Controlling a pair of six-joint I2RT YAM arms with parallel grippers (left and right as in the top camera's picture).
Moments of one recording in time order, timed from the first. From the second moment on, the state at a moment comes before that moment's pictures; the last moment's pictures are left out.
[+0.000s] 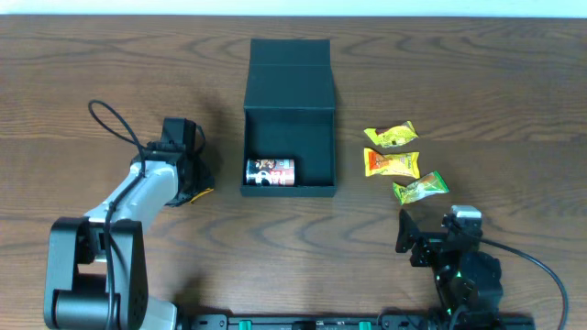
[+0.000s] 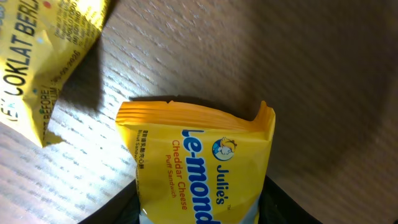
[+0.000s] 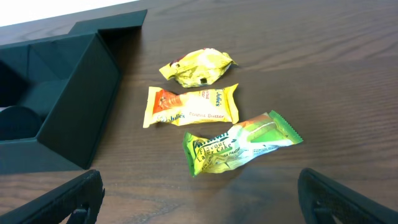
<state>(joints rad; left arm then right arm) -0.07 1.66 0.85 -0.56 -0.04 -0.64 0.12 0.01 0.16 -0.58 0.02 0.23</state>
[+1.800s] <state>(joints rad) -0.66 1.88 1.45 -0.89 0.21 1.04 0.12 0.01 0.16 -0.58 0.02 0.23</state>
